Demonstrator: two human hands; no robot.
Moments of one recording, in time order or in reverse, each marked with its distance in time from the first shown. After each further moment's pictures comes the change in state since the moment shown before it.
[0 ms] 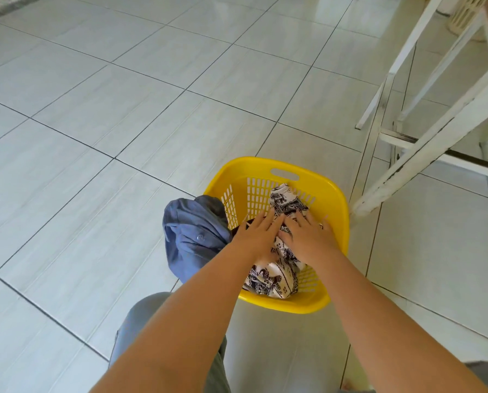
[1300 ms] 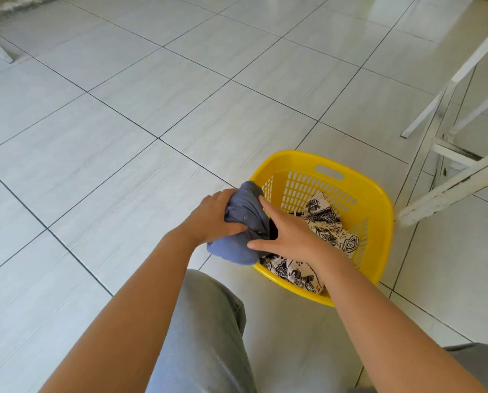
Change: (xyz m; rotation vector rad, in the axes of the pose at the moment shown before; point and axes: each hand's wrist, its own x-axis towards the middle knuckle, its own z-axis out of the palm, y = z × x) left_hand -0.117 -0.127 -0.024 -0.516 0.364 -0.179; right_hand -0.016 -0.095 -0.027 0.462 -0.038 -0.499
